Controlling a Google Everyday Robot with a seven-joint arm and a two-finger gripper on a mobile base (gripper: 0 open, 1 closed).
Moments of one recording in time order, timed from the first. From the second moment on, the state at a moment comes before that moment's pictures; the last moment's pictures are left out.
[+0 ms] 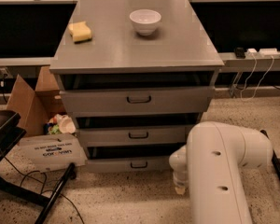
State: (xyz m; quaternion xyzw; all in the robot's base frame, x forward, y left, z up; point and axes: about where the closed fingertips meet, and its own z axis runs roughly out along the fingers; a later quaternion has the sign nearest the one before) arm 0.516 -0.211 0.192 0.58 -0.81 -0.01 0.07
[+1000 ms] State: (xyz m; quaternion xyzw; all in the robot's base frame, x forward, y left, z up) arm 0.539 -0.155 0.206 0.64 -0.77 0.01 0.01
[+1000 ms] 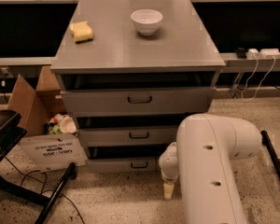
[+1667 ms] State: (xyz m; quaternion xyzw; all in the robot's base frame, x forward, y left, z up) arm 0.593 -0.103 0.201 0.67 -0.74 0.01 -0.07
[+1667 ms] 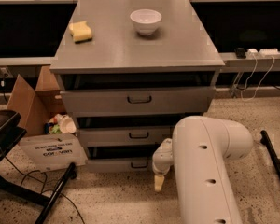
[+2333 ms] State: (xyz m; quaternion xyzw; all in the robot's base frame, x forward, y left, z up) arm 0.633 -0.085 0.188 0.68 -0.73 0.01 -0.09
